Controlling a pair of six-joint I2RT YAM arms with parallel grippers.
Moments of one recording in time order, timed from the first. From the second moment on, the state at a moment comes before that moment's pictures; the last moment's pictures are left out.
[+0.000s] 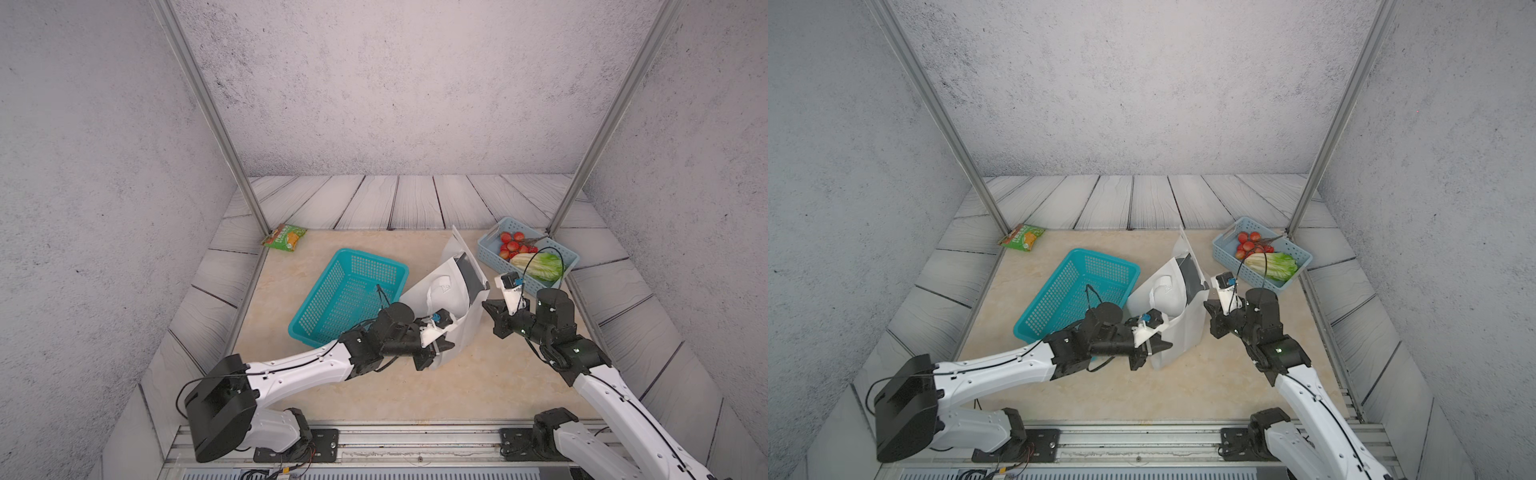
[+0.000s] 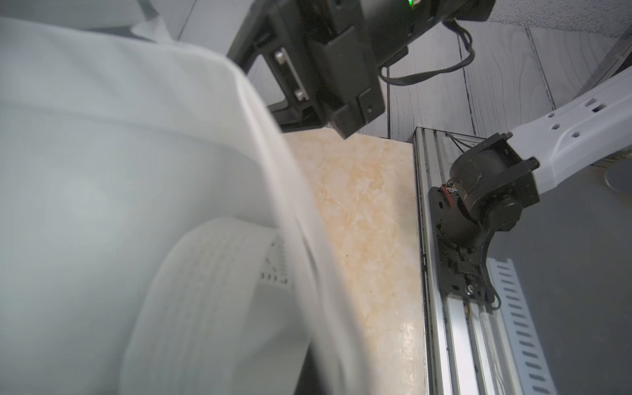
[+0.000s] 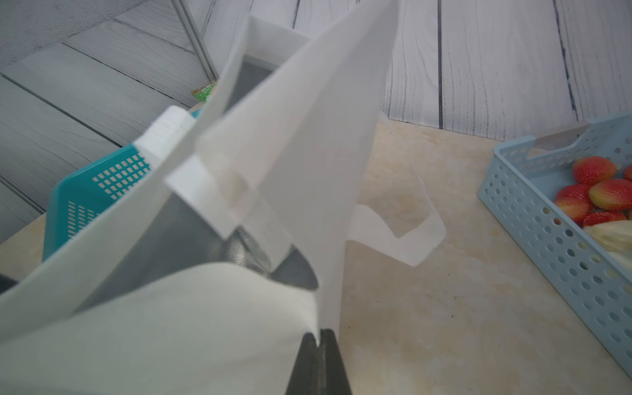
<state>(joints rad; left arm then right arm) -1.04 1.40 0.85 0.14 0.38 0.07 0.23 0.84 0.66 -0.31 -0.36 -0.04</state>
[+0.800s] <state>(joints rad) -0.87 1.17 1.50 -0.58 0.28 0.34 0.18 0.56 0.78 -0.54 -0.53 0.03</state>
